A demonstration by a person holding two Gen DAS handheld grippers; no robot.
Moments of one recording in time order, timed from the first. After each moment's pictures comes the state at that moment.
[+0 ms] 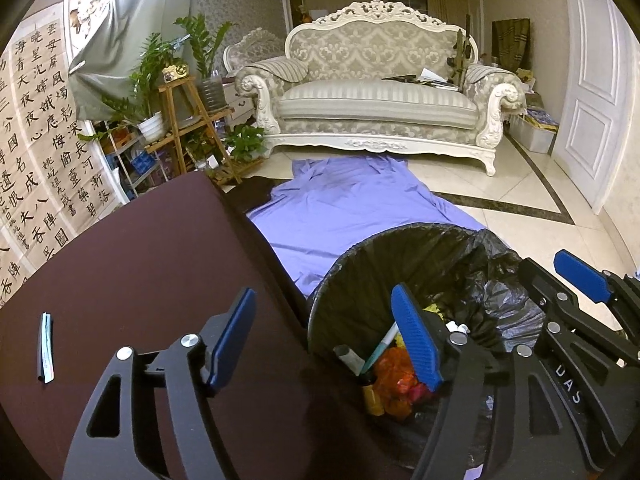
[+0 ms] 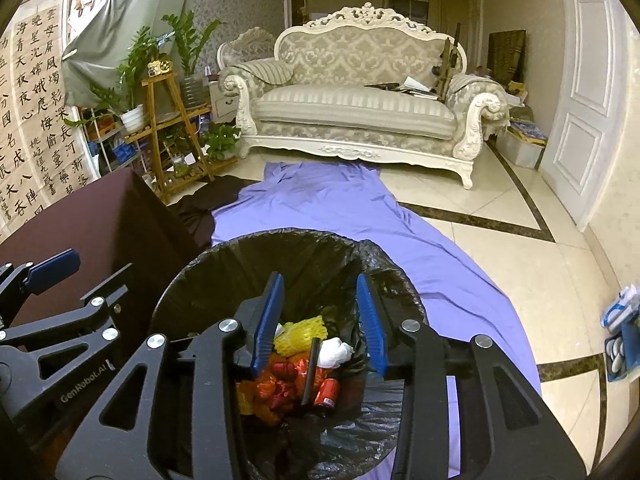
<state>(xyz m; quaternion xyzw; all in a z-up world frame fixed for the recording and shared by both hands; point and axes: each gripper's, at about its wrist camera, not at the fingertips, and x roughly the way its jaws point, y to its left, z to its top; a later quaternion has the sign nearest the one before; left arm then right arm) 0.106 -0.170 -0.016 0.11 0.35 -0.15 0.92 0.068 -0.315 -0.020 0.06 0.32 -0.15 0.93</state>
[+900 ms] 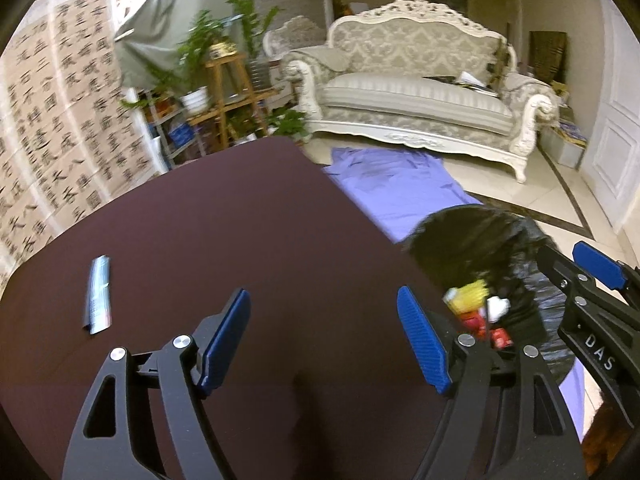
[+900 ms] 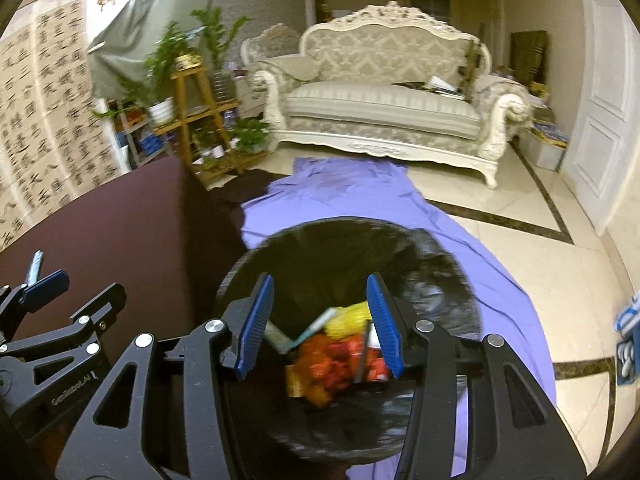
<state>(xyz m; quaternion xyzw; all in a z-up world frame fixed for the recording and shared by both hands) 0.084 -0.081 -0.016 0.08 0.37 -0.09 0.92 0.064 -0.253 -0.008 0.05 0.33 -0.09 0.94</state>
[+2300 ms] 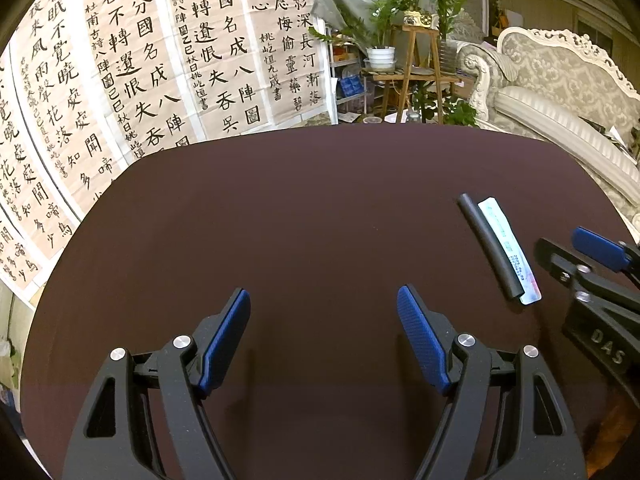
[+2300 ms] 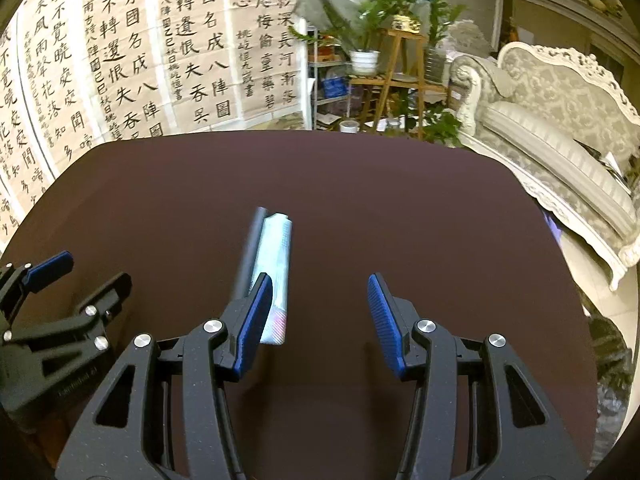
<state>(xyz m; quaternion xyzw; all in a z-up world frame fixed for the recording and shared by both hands) 0.081 0.193 -0.030 -0.01 0.40 0.14 0.91 0.143 0.057 -0.008 -0.08 0.38 0.17 0.91</state>
